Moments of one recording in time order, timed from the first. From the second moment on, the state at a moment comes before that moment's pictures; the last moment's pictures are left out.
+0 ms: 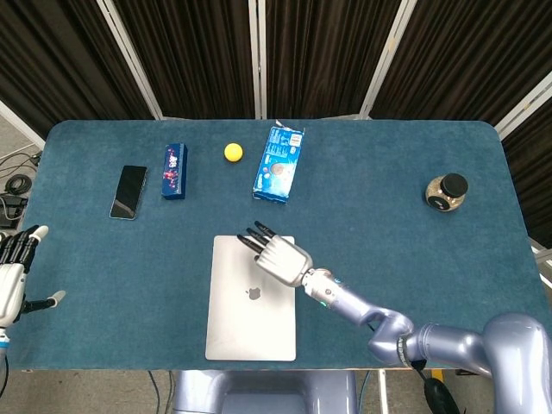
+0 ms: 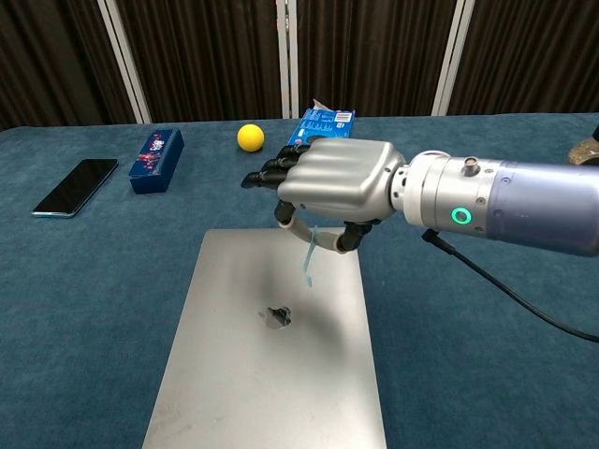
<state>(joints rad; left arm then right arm) -0.13 -1.08 -0.08 -1.71 1.37 1.38 0.02 0.96 -1.63 0.17 -1.37 -1.50 0.77 -0.56</state>
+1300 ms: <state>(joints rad) -0.14 -1.07 -0.07 -1.71 1.38 1.38 0.00 1.00 -1.64 0.17 -1.45 -1.39 0.82 -0.90</state>
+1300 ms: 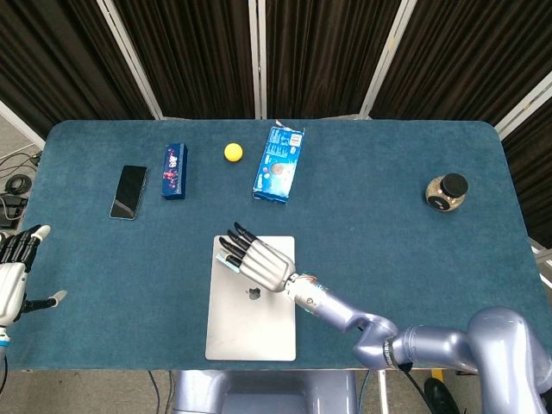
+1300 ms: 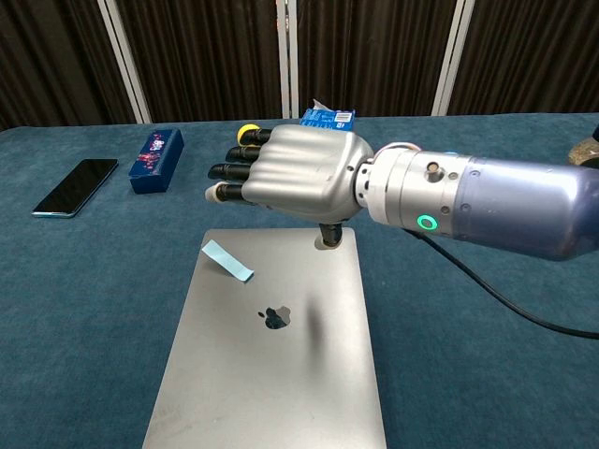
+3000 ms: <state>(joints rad) -0.70 -1.37 -0.15 -1.70 1.15 0.83 0.44 0.26 -1.17 -0.01 -1.60 -1.42 1.46 -0.14</state>
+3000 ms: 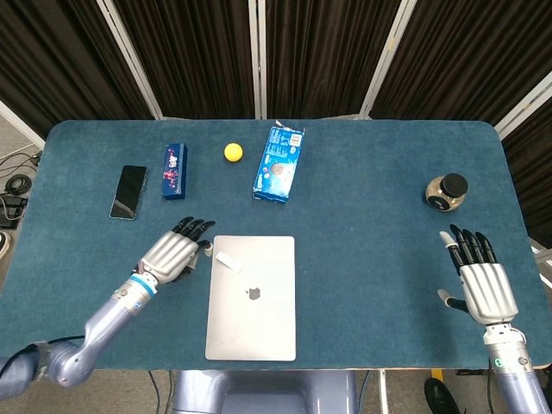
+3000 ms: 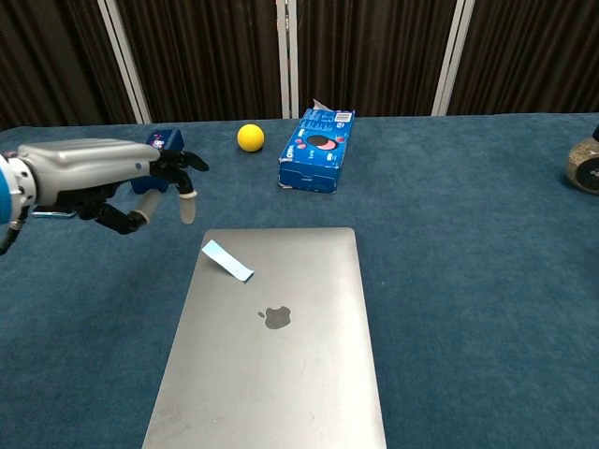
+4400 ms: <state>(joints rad) -0.84 -1.64 -0.07 -1.55 0.95 0.88 0.64 0.21 -1.15 0.07 -1.60 -1.44 1.43 -0.09</state>
